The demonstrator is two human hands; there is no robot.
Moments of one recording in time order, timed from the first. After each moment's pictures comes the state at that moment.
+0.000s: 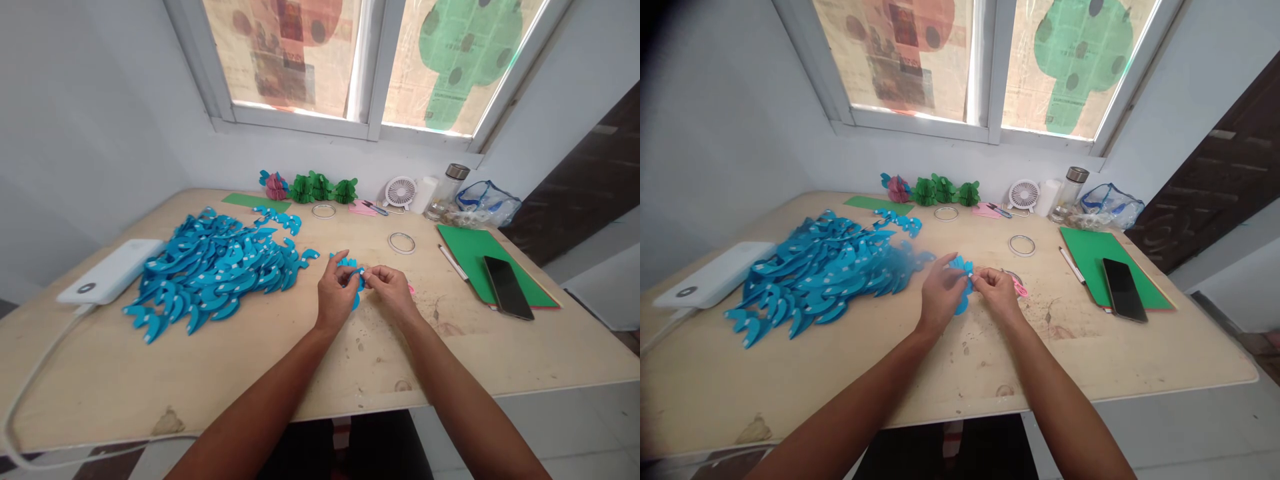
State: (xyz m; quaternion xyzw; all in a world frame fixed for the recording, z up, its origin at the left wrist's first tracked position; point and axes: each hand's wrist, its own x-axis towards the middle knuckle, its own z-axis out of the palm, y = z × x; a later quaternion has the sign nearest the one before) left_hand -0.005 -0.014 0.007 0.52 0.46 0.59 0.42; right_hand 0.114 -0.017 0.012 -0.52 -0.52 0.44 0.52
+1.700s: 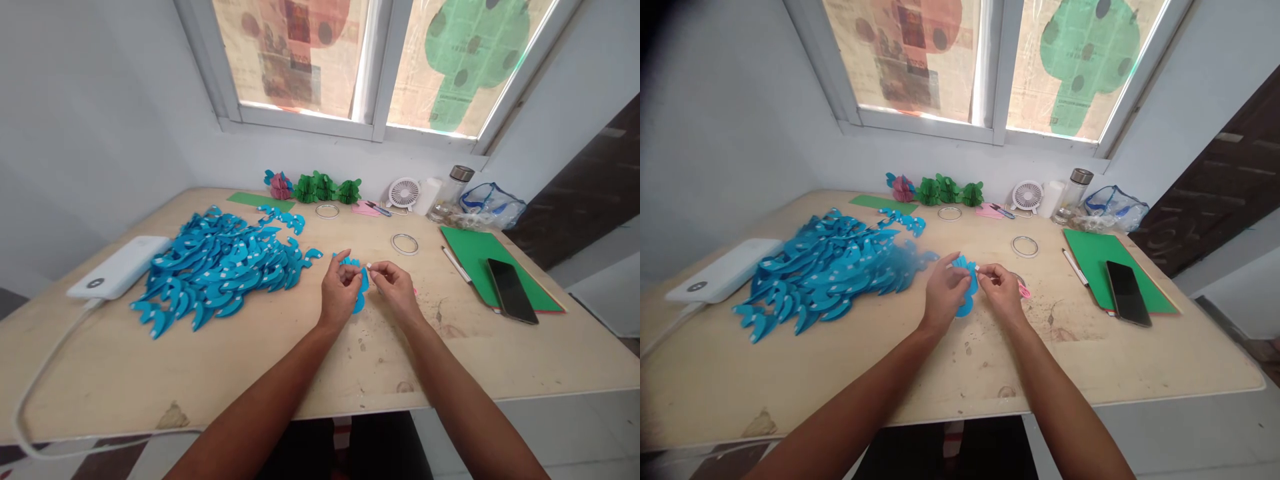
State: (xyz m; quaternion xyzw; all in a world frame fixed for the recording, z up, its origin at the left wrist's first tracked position) left_hand -0.004 -0.012 0.006 0.47 0.44 0.60 0.47; right_hand 0.117 -0.016 0.008 -0.53 -0.53 0.39 0.54
